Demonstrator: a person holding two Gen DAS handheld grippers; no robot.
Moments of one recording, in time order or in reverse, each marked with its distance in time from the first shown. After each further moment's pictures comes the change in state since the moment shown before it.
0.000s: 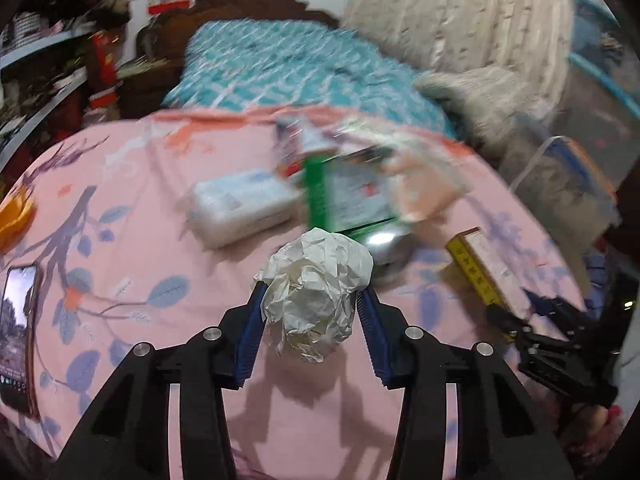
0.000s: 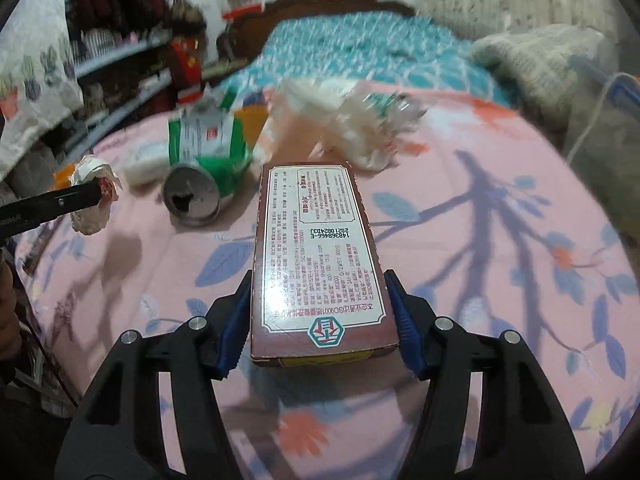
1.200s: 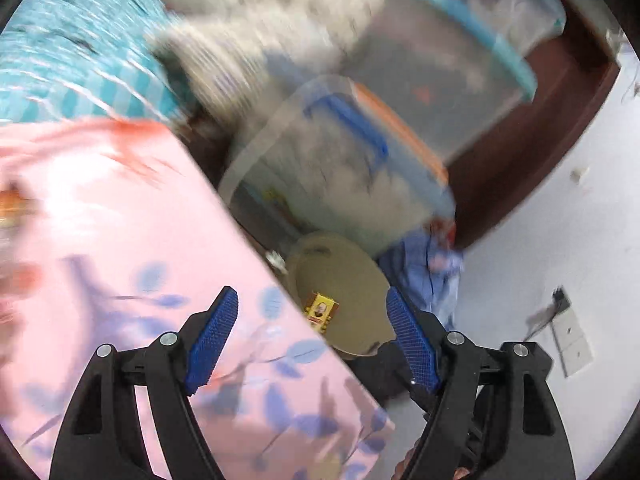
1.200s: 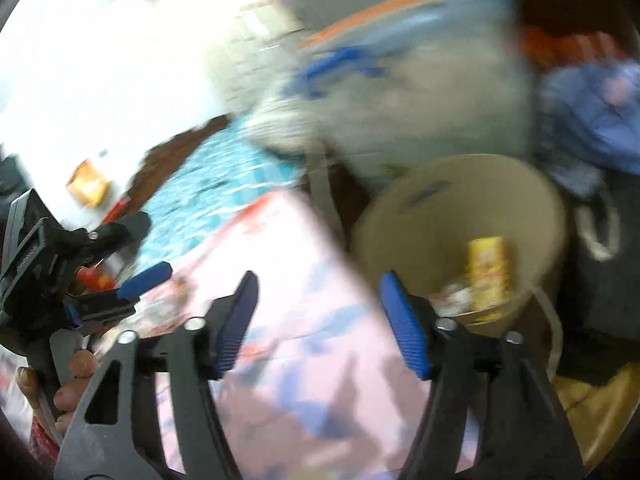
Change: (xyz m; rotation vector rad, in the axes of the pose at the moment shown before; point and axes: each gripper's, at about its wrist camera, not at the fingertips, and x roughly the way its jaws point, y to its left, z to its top) left arm 0.124 -0.302 0.111 0.117 0.126 -0.699; right arm -0.116 -0.261 -0.021 0.662 -0.346 -0.127
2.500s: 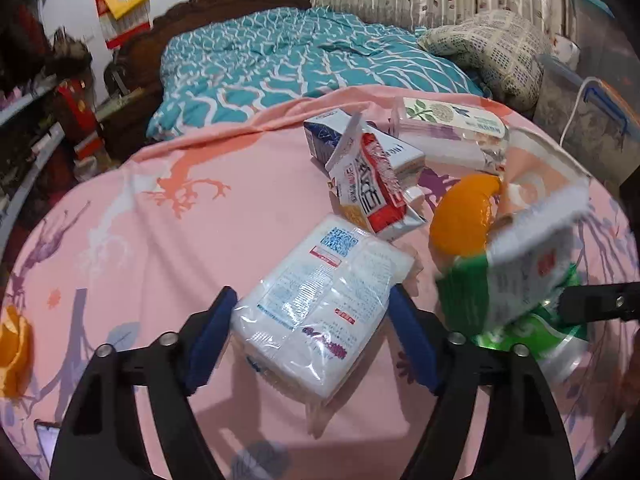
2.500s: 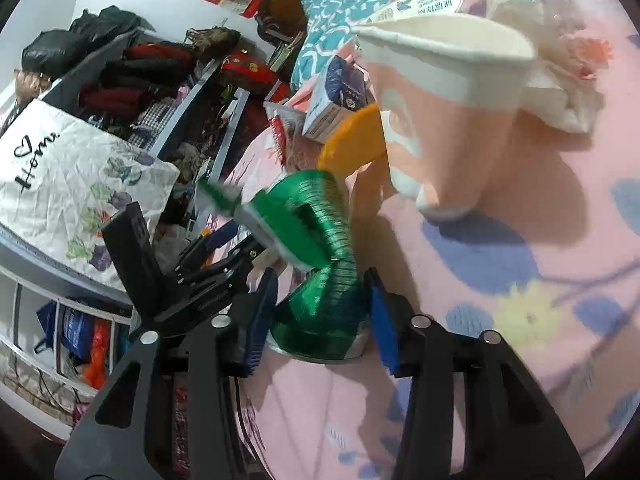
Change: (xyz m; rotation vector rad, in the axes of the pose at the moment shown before) left arm -0.260 0.267 -0.105 0.088 0.046 0.839; right arm 0.178 0.283 -0.184 -0.123 0.804 0.556
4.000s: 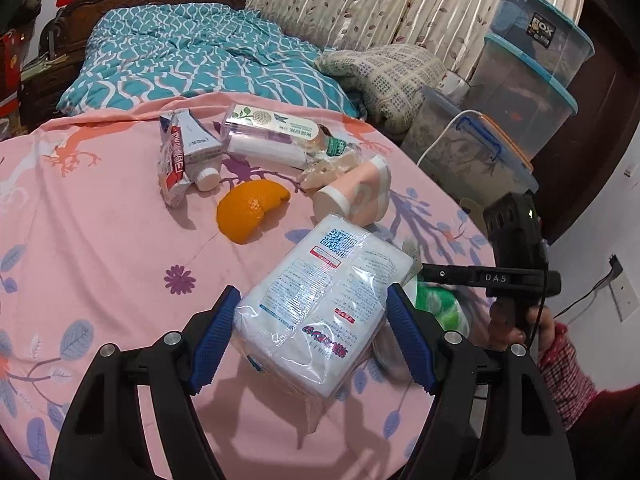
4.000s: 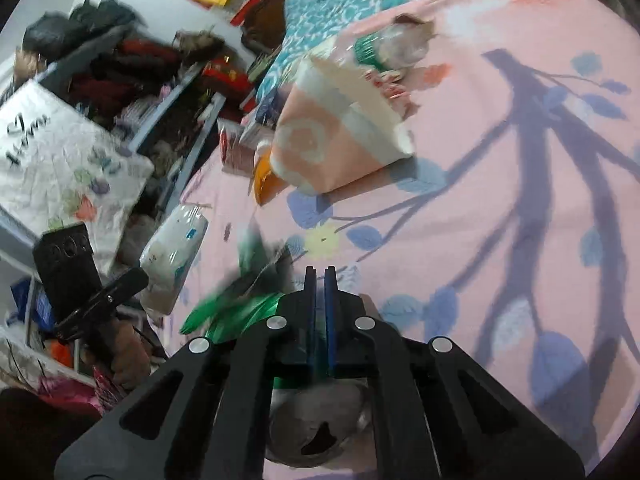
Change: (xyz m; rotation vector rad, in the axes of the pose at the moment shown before) left arm -0.080 -0.073 -0.025 -0.137 -0.031 -0.488; right arm -0.107 -0.064 -0.030 -0.036 -0.062 -0.118
